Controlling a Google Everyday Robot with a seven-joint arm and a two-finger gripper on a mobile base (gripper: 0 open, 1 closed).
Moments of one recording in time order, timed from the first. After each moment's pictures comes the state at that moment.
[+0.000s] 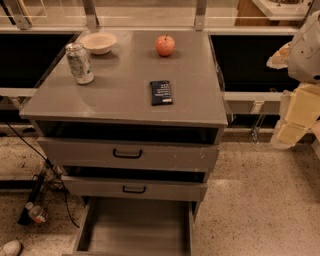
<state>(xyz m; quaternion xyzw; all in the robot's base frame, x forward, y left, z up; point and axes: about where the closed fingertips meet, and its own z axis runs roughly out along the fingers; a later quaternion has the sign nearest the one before) 0.438 -0.217 0.976 -0.60 0.78 -0.03 0.16</state>
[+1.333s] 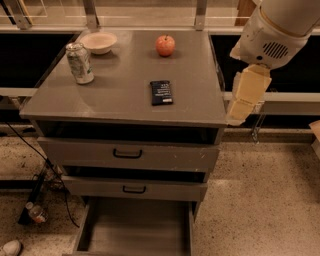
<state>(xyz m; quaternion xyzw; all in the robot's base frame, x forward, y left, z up) 0.493 -0.163 0.970 -0.60 0.78 0.00 0.17</state>
